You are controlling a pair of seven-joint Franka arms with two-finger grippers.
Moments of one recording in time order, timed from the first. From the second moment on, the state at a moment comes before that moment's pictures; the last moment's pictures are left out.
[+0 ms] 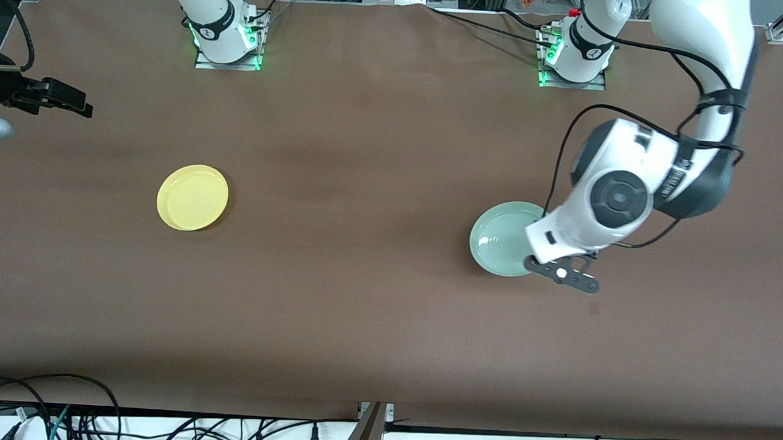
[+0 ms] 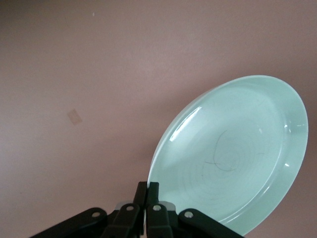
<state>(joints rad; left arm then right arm) -0.18 0.54 -0.24 -1.39 0.29 1.78 -0.08 0.07 0.00 -0.14 -1.63 0.02 1.43 -0.04</state>
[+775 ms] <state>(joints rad) -0.60 0.59 -0.24 -1.35 0.87 1.77 -0.50 0.08 0.00 -0.14 -1.63 0.02 1.43 -0.04</state>
